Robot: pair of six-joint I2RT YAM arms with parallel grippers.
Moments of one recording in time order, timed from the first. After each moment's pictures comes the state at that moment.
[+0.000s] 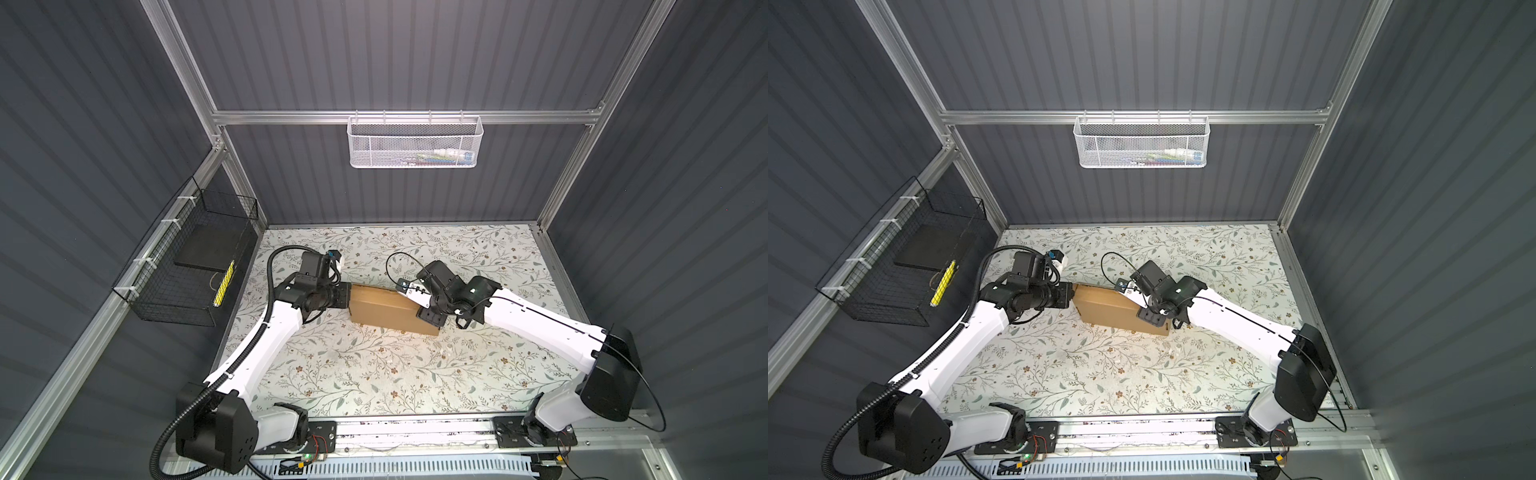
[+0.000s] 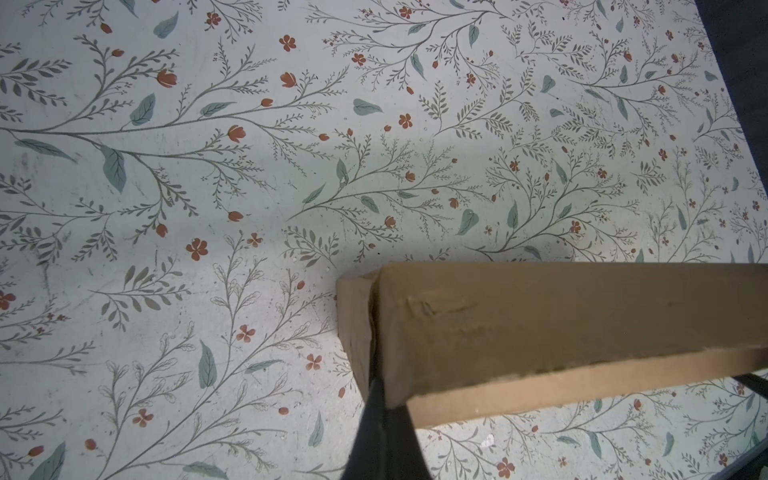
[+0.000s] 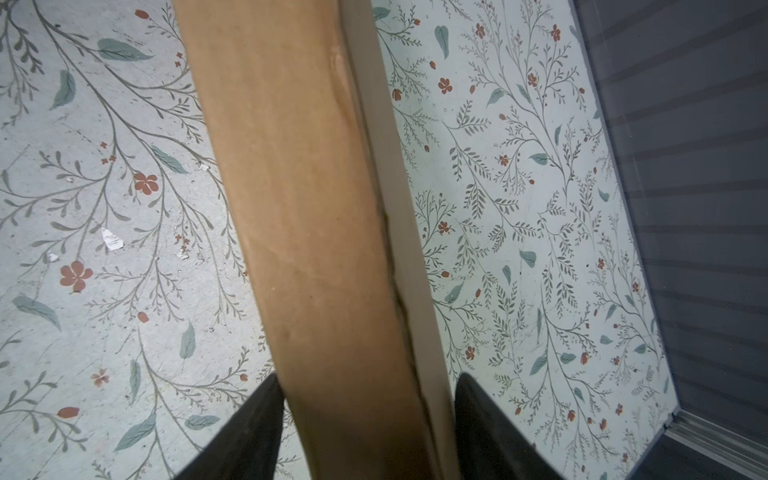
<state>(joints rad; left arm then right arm) -0.32 1.27 1.05 -0.68 0.18 -0.17 0.85 1.54 1.30 -0.76 0.21 -0.42</state>
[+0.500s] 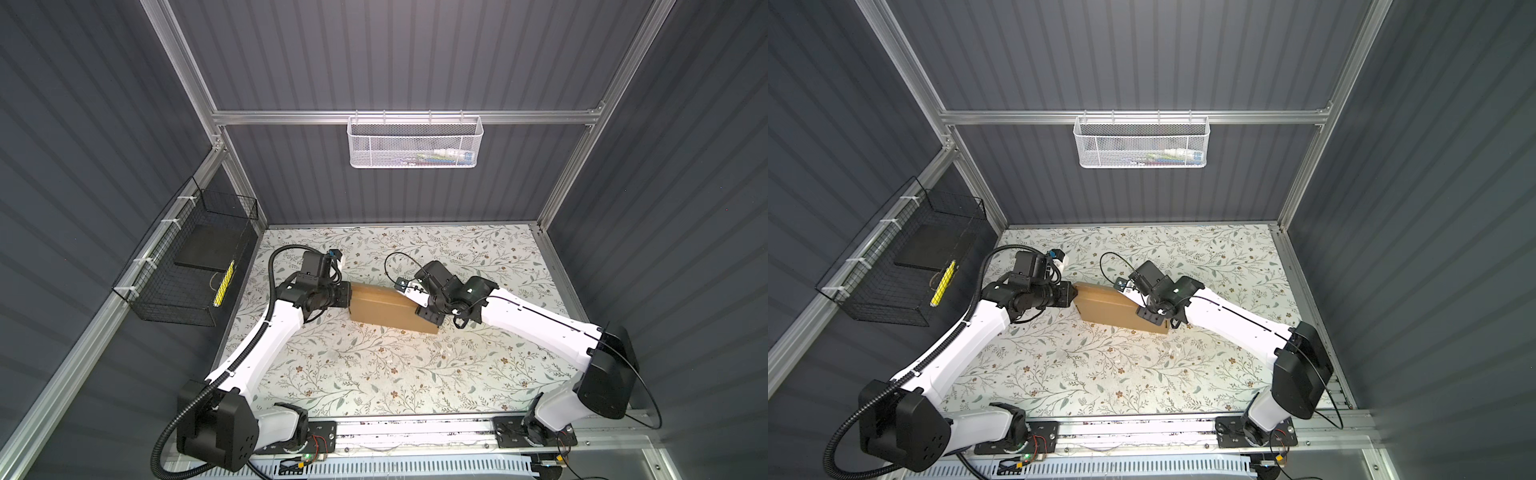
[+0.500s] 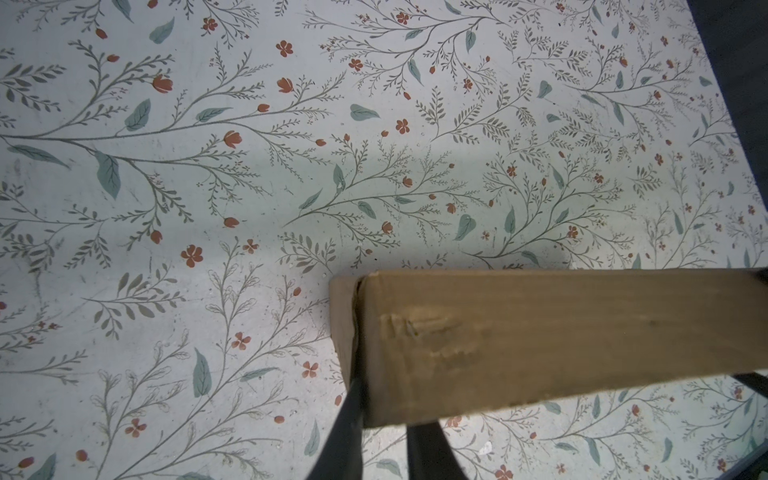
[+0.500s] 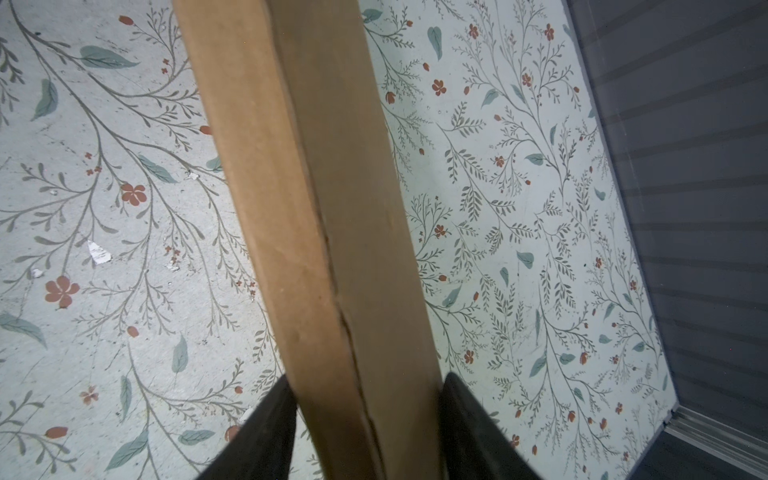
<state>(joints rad) -0.32 1.28 1.05 -0.66 0.18 -0.18 0.85 1.56 1.30 -0.73 0.22 -0.41</state>
